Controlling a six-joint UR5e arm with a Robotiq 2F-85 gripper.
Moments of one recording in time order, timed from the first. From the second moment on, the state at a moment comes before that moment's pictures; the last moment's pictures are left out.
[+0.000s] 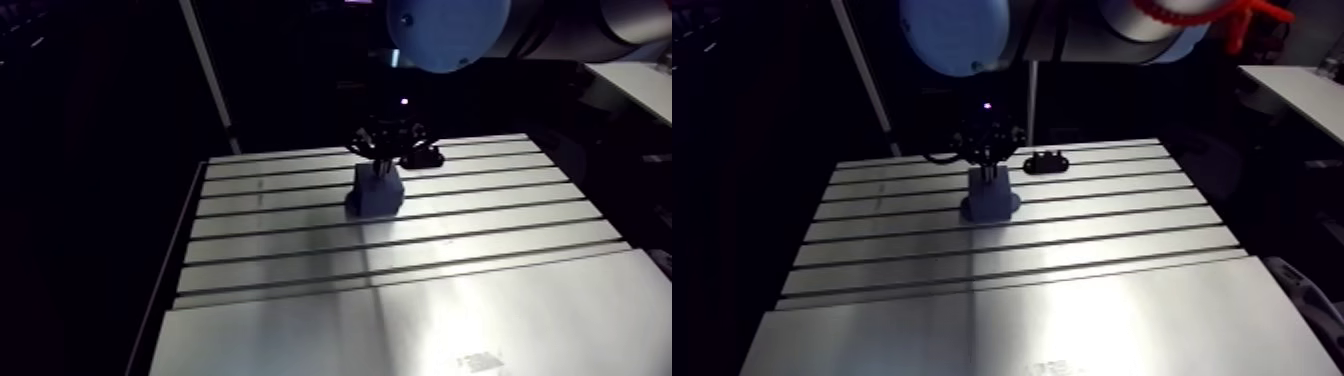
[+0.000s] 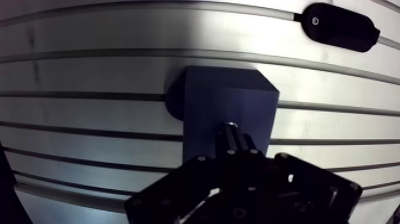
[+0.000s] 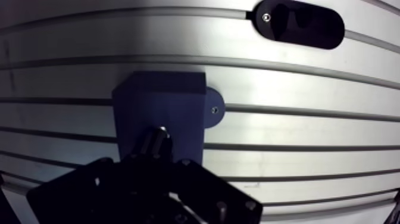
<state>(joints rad) -0.15 -1.21 1.80 -2.11 -1.56 -1.78</state>
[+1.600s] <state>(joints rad) -0.14 -1.39 1.54 -1.64 -1.58 -1.78</state>
